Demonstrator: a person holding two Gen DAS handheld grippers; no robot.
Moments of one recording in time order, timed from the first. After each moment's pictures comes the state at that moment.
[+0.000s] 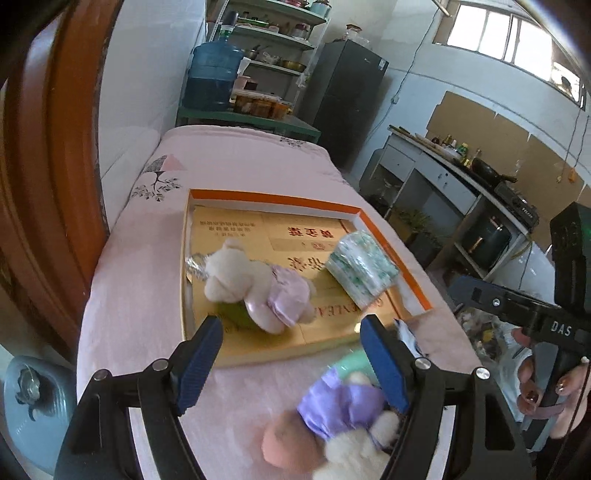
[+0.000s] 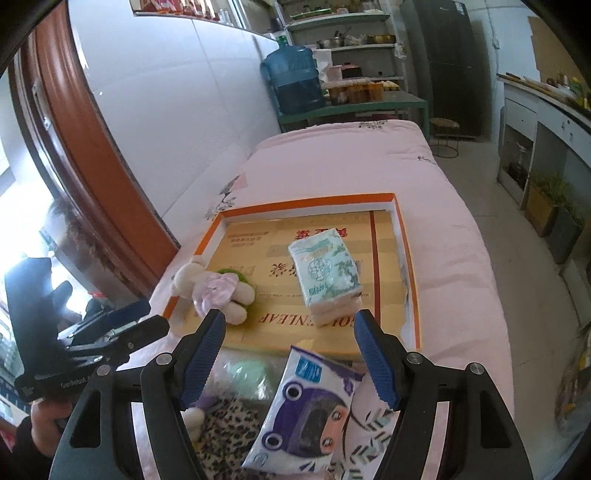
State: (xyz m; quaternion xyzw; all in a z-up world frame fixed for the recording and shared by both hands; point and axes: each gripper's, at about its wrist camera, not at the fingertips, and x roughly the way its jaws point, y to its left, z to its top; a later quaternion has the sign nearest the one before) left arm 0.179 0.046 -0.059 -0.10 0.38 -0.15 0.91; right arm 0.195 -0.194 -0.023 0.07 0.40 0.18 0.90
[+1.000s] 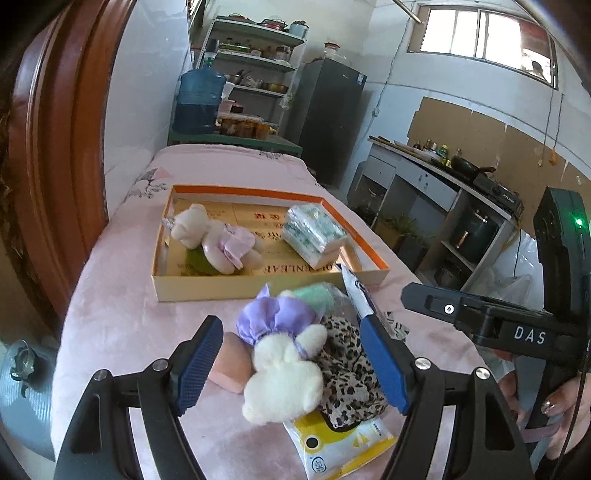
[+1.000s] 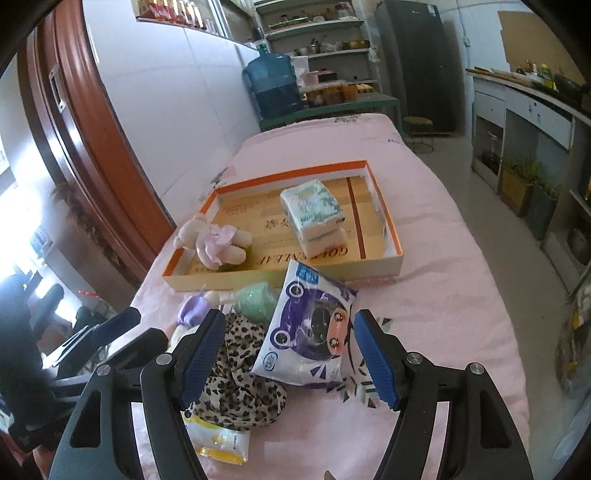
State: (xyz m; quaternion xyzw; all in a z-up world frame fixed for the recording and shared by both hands) left arm 0.074 0.001 -0.066 -0.08 0.32 -0.16 0.93; right arm 0.106 -0.192 -0.049 0.08 0.39 0.13 0.91
